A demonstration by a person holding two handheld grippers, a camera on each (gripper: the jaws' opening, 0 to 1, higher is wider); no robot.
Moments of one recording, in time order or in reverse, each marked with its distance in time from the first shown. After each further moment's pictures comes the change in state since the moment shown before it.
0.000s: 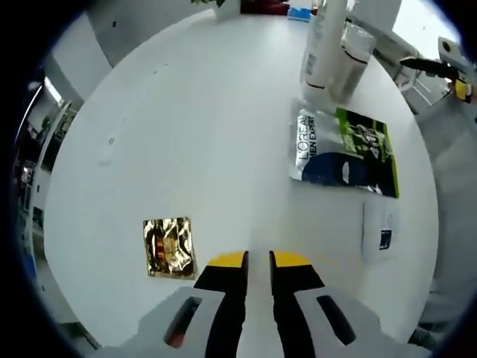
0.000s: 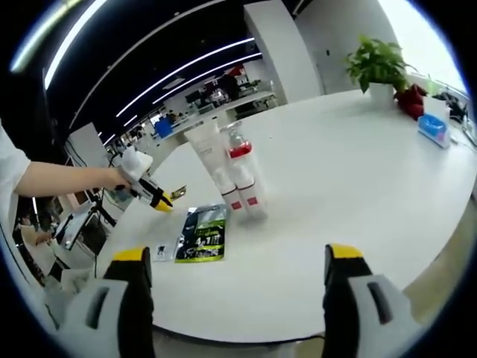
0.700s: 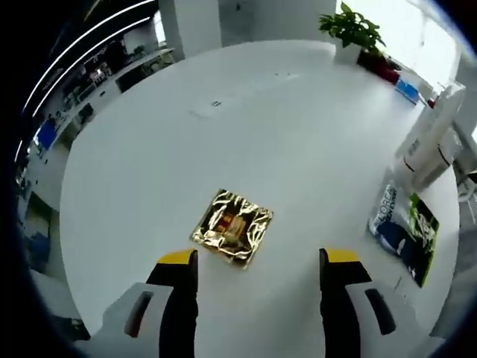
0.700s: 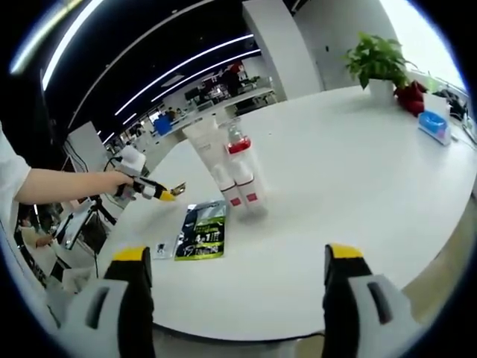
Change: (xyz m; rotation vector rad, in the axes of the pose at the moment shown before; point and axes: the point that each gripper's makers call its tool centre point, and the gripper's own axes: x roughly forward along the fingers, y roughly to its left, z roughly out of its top) left arm -0.002 0.055 0.002 -0.593 -0.195 0.286; right arm 0.002 0.000 -0.004 0.008 0.025 0.000
